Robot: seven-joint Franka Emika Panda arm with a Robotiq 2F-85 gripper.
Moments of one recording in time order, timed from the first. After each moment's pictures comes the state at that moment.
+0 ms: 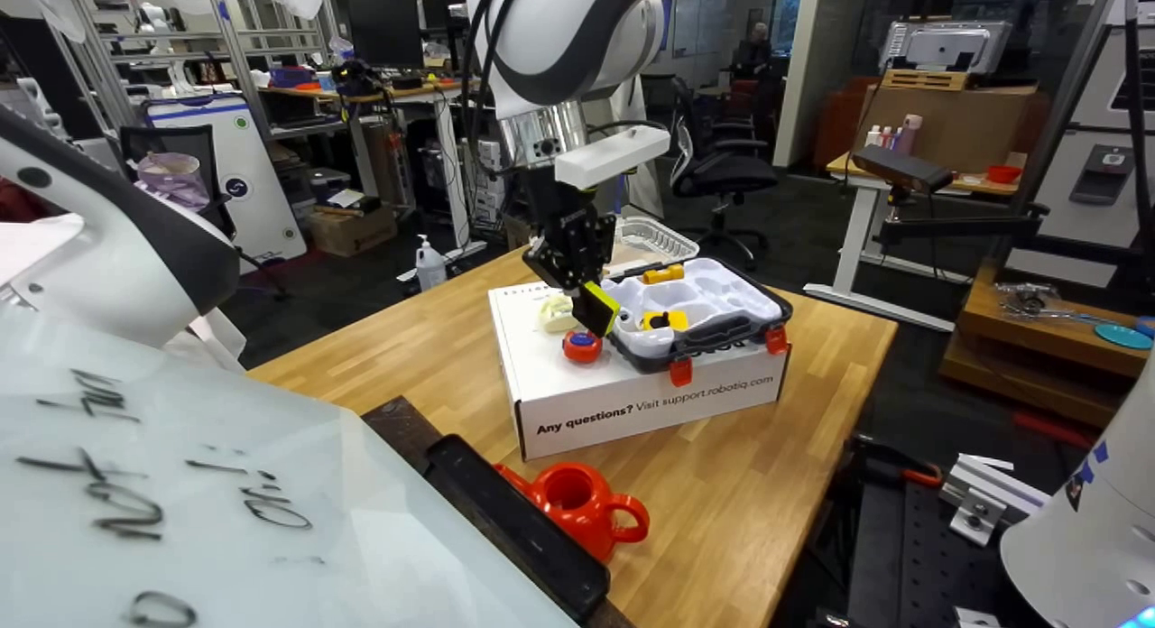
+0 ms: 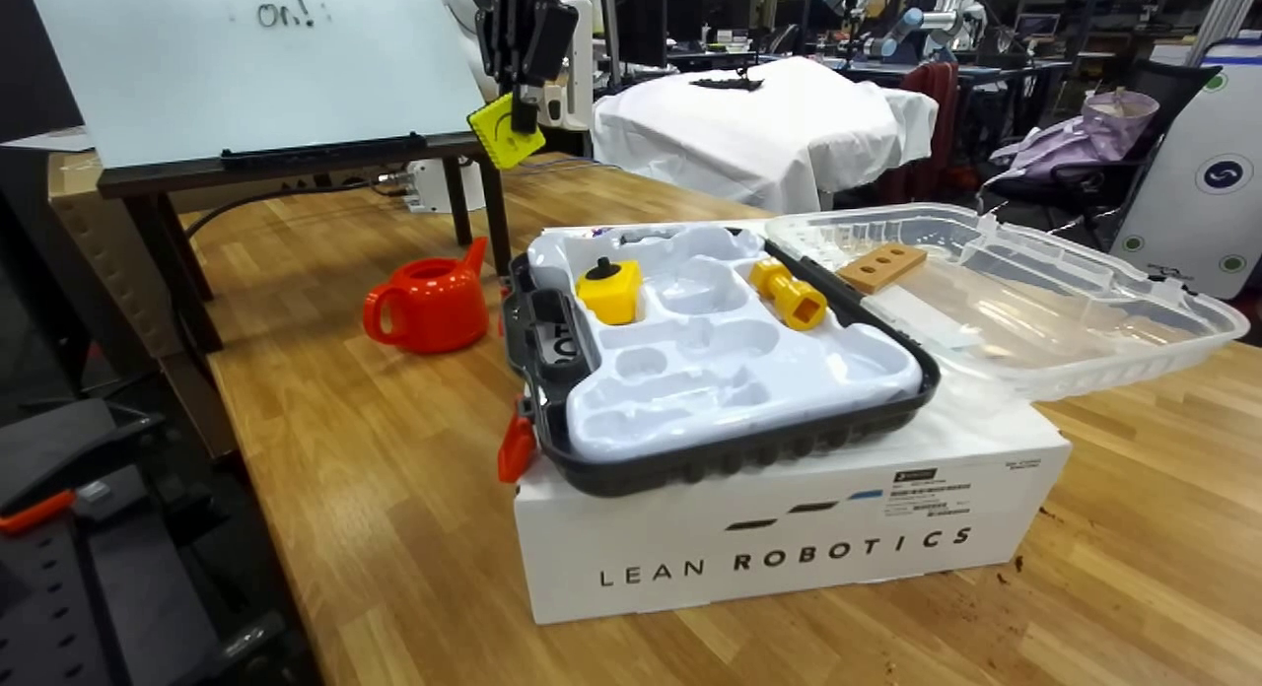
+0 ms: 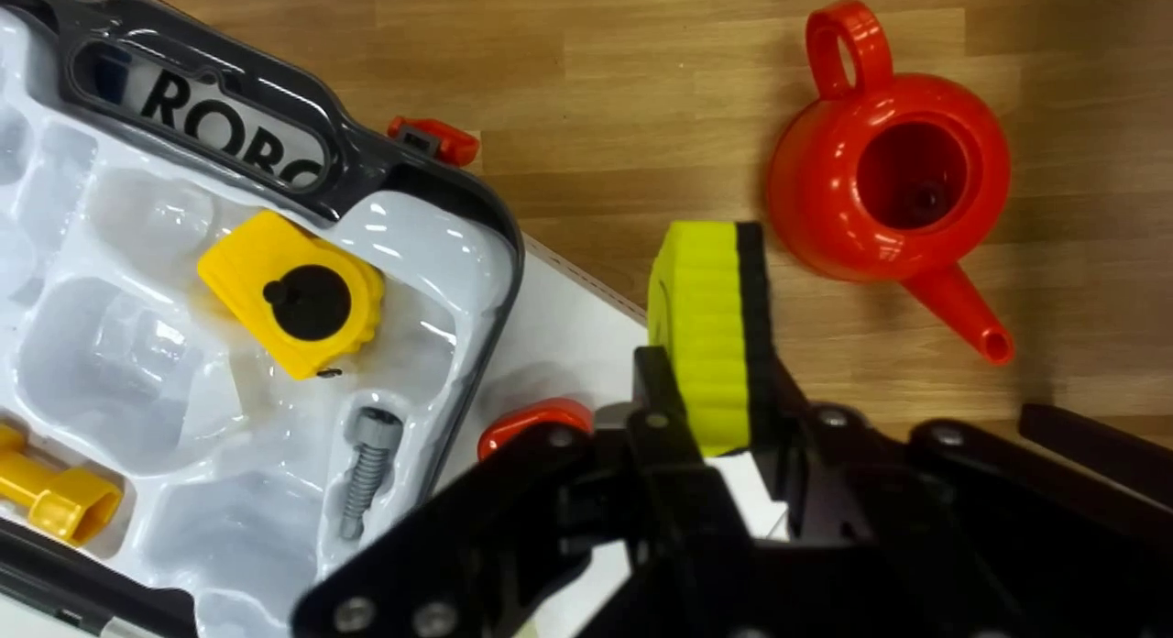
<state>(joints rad) 0.07 0.19 0.00 -2.00 -0.01 1.98 0.22</state>
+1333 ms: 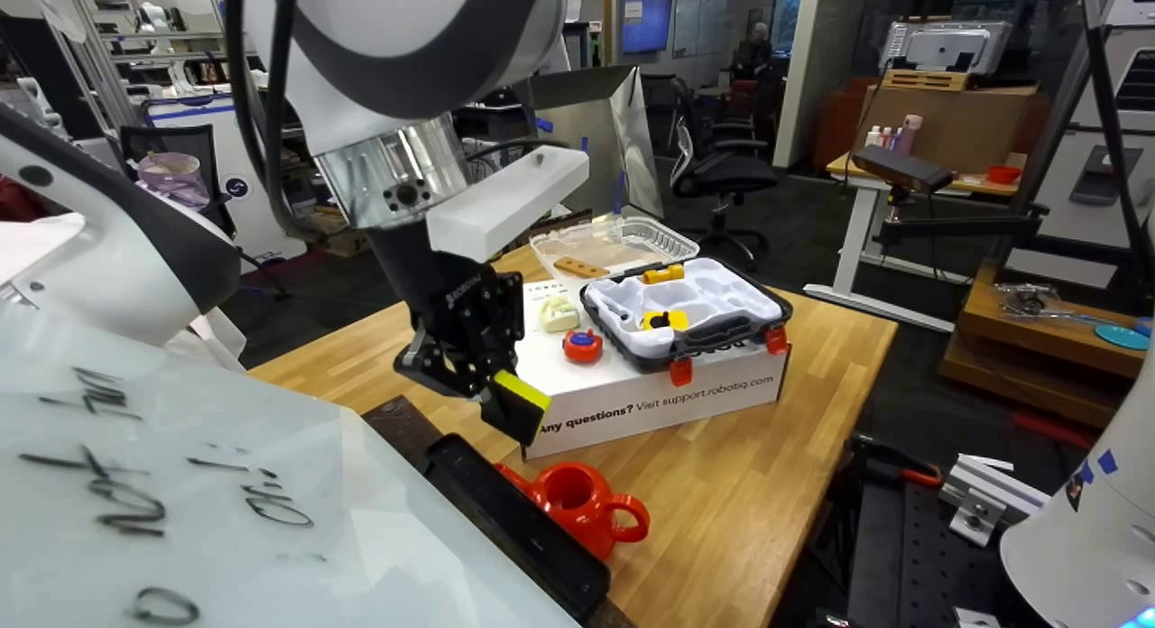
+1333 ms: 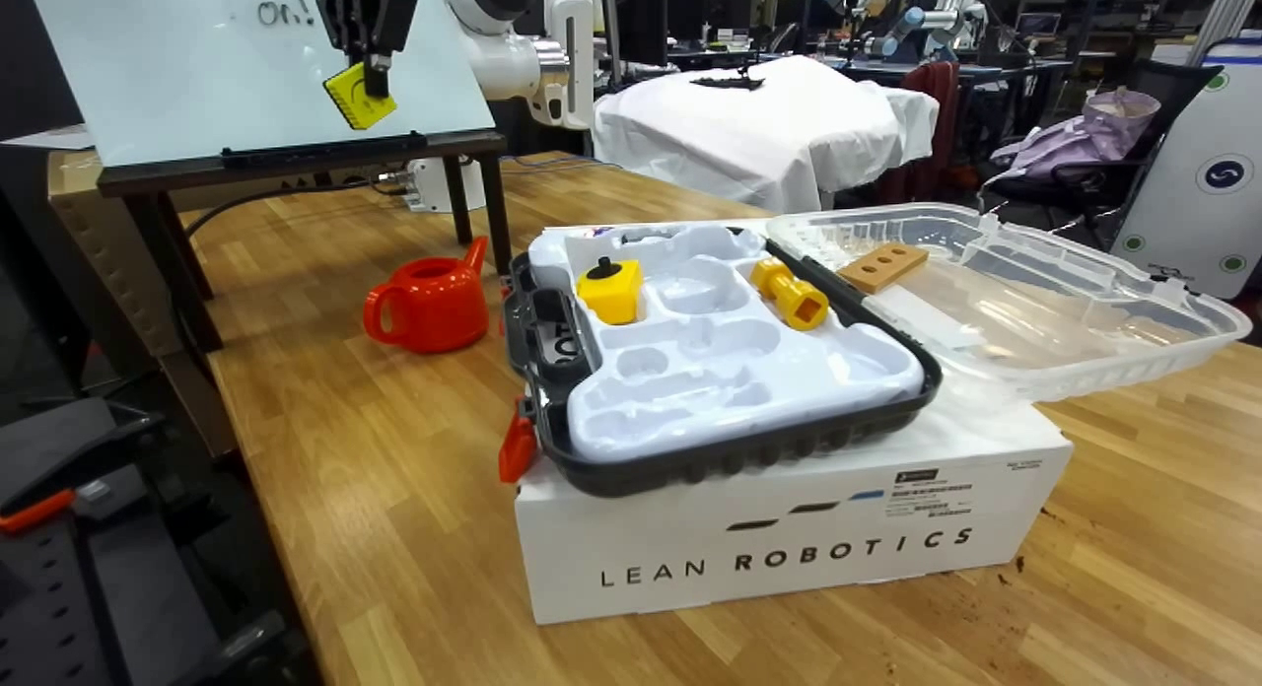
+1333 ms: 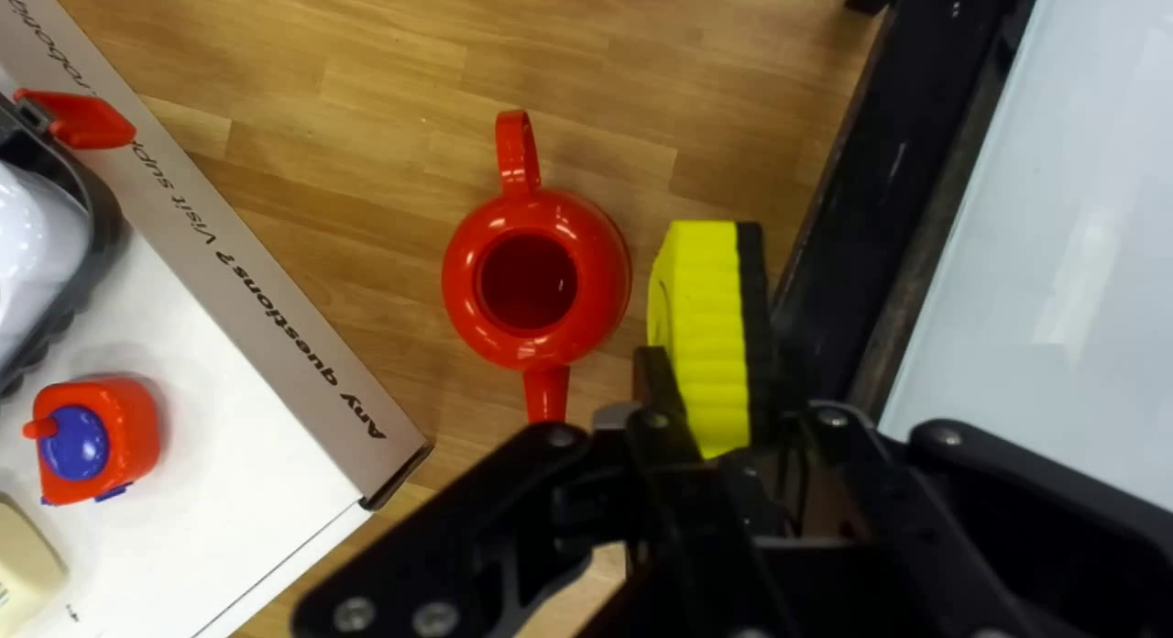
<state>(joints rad) 0.27 0.24 0.18 -1.90 -0.03 1.89 0.30</state>
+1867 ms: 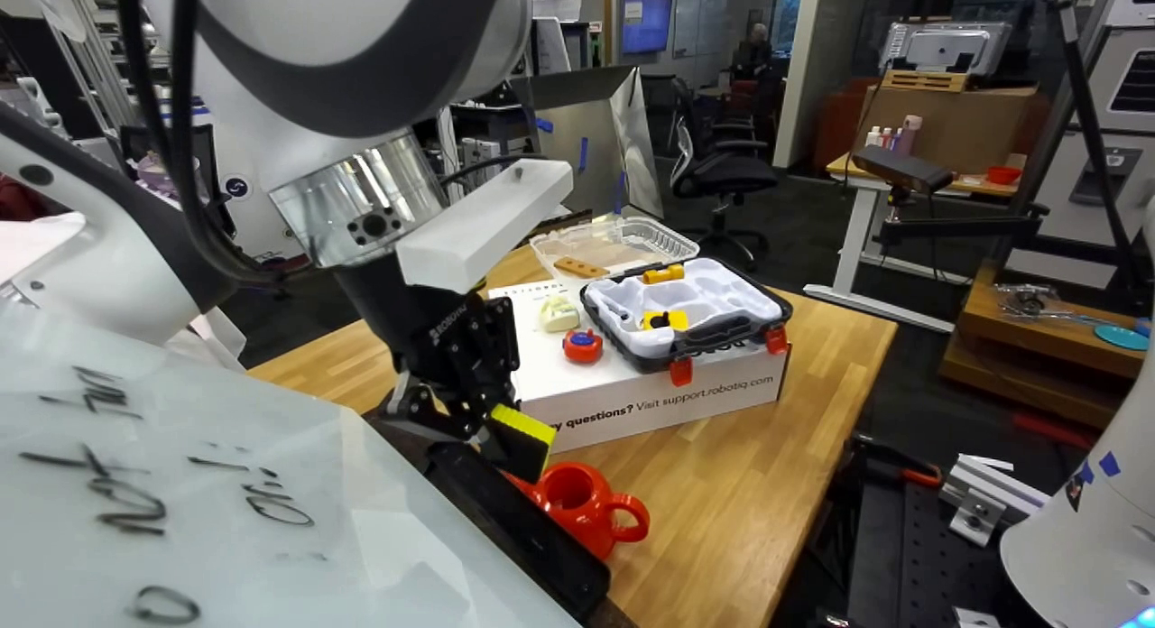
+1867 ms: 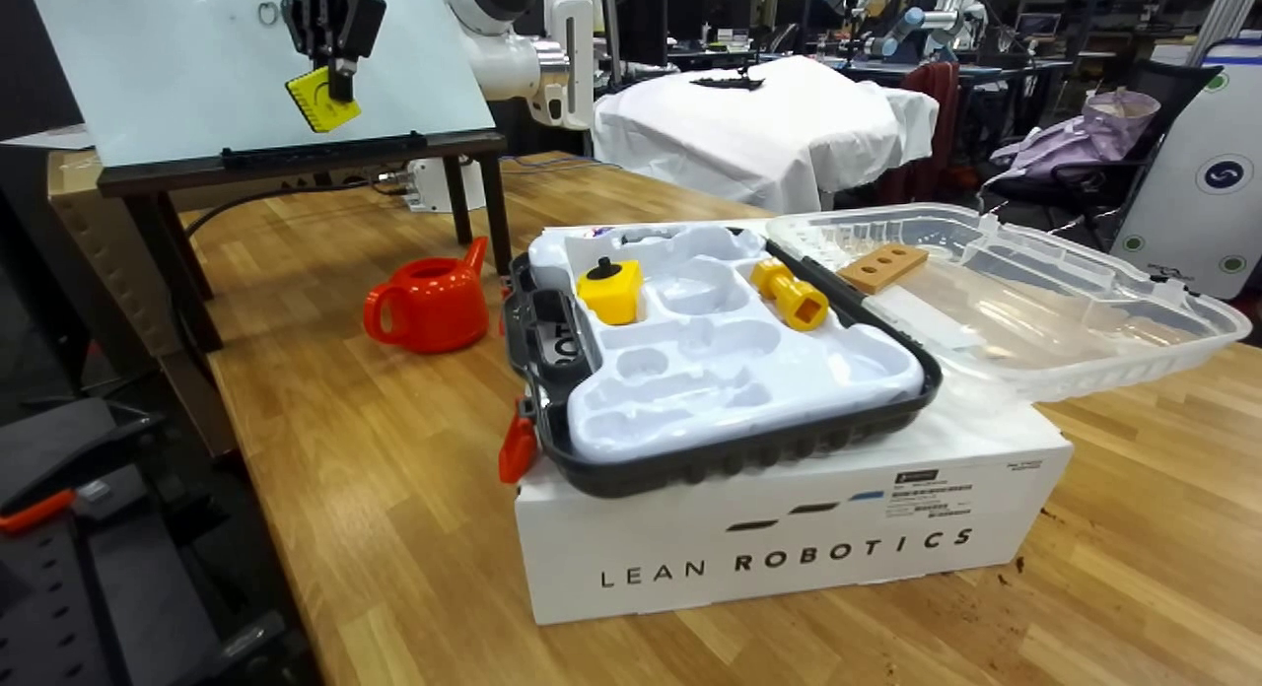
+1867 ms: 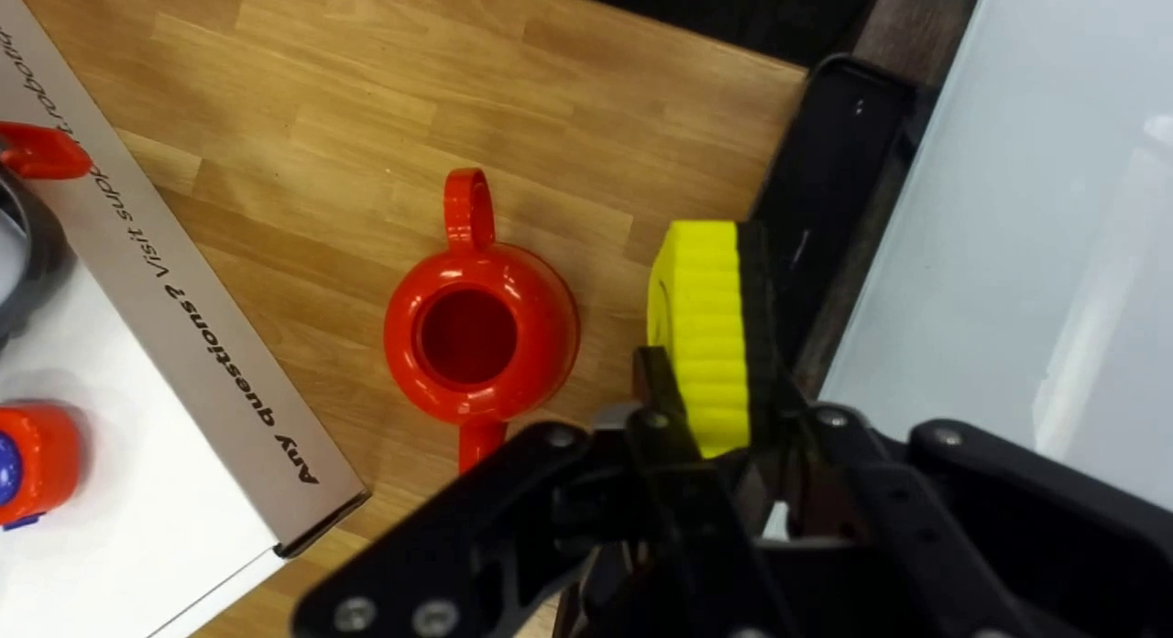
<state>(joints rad) 0.31 0.29 0.21 -1.84 -0.02 1.80 0.30</state>
